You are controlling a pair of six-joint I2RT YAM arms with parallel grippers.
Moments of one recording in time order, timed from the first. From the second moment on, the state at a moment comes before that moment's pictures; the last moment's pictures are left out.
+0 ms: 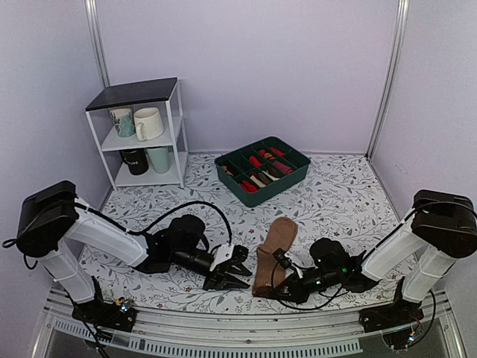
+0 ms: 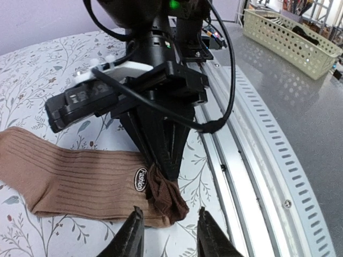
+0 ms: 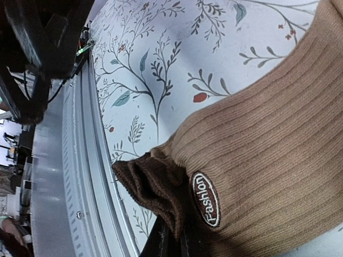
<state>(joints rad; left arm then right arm) -1.06 1.63 0.58 0.56 0.60 0.26 1.08 1.65 0.32 0.69 -0.44 0.53</state>
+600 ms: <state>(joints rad) -1.09 1.83 0.75 0.44 0.67 0.35 1.04 1.72 0.36 0.72 -0.60 0.69</state>
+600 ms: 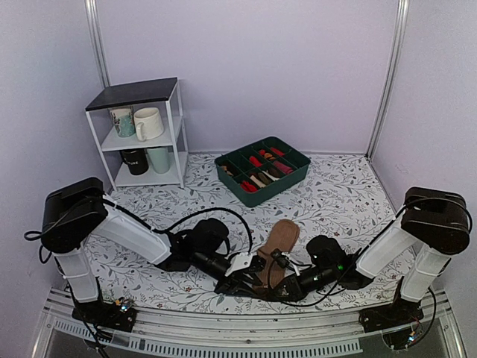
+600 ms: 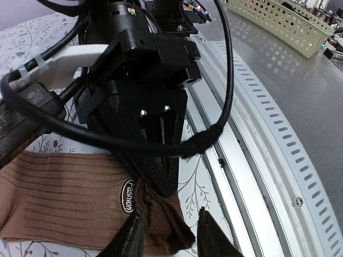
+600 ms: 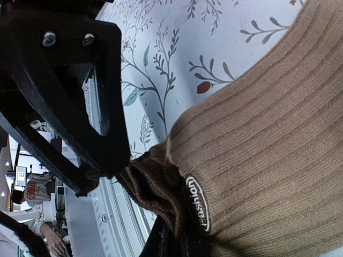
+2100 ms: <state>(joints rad) -1.06 1.95 0.87 0.17 0.79 -0.02 1.20 1.18 0.23 0.59 -0.21 0.29</state>
